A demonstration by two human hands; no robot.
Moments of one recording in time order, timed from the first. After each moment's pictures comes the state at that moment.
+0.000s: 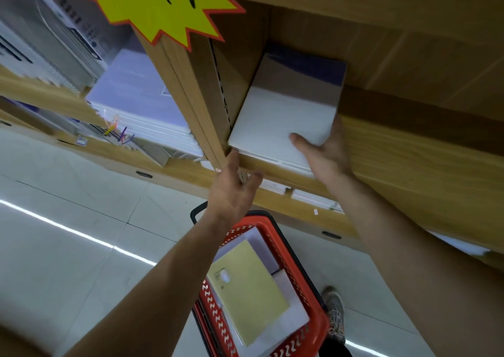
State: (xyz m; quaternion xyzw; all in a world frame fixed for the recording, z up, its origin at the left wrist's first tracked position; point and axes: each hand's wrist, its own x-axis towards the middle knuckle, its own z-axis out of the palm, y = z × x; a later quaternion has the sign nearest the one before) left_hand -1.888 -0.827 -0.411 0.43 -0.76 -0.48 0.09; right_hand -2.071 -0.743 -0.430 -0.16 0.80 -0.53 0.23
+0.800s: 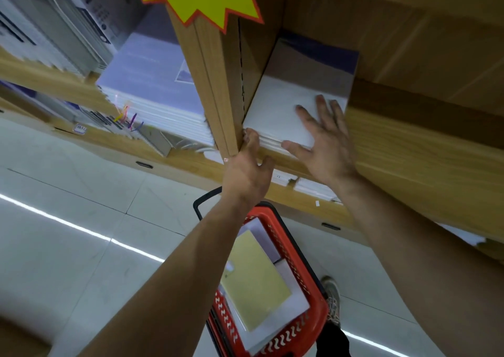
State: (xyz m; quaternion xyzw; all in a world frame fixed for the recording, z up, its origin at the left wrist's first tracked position) left_hand -1.897 -0.835 -0.402 0.42 -0.81 -0.40 0.07; right_hand -2.054 -0.743 -0.418 -0.43 0.89 -0.14 0.06
